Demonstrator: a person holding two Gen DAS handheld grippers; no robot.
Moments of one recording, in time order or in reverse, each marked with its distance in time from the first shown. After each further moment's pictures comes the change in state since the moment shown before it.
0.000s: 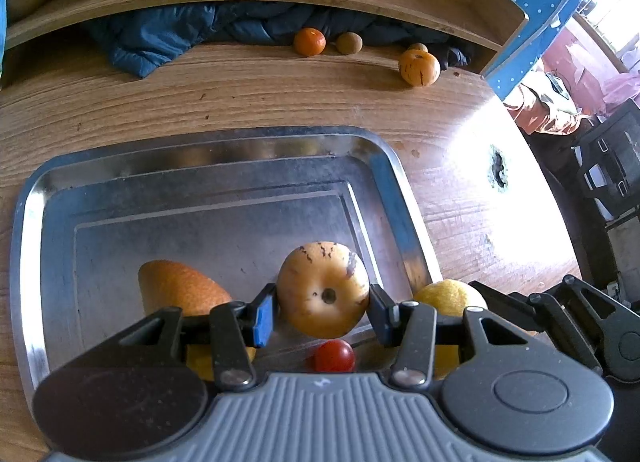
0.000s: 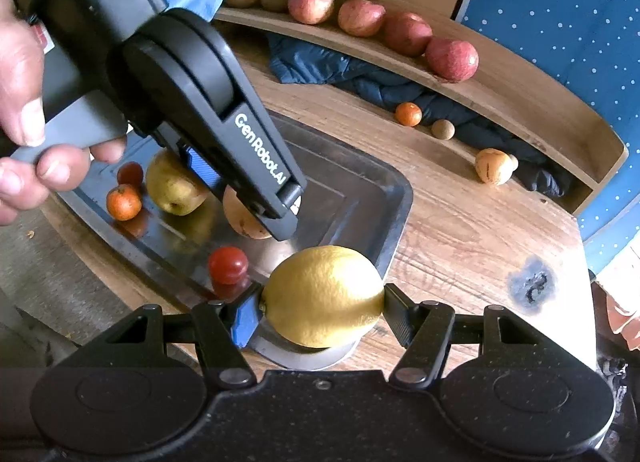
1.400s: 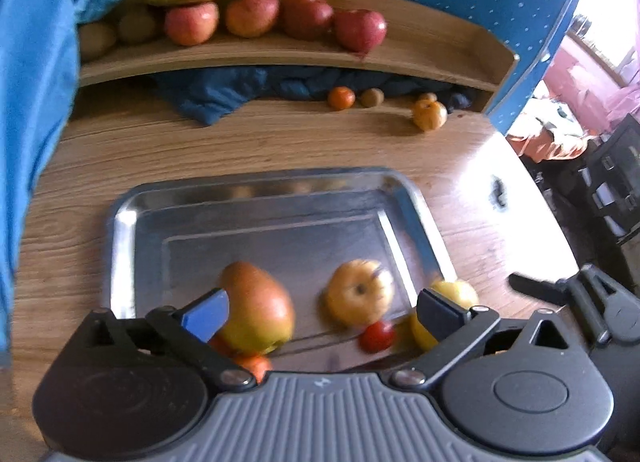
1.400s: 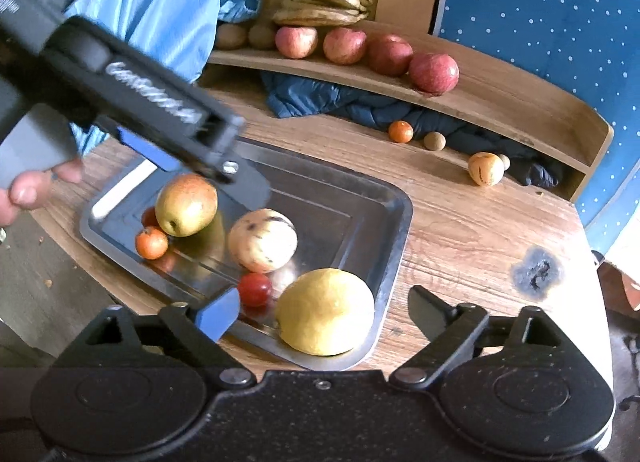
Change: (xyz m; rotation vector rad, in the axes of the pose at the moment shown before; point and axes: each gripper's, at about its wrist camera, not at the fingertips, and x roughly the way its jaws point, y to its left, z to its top) left arm -0.075 0.025 -0.027 0.030 -0.140 0.085; right arm -0.031 -0.004 -0.001 0.131 -0.082 0.042
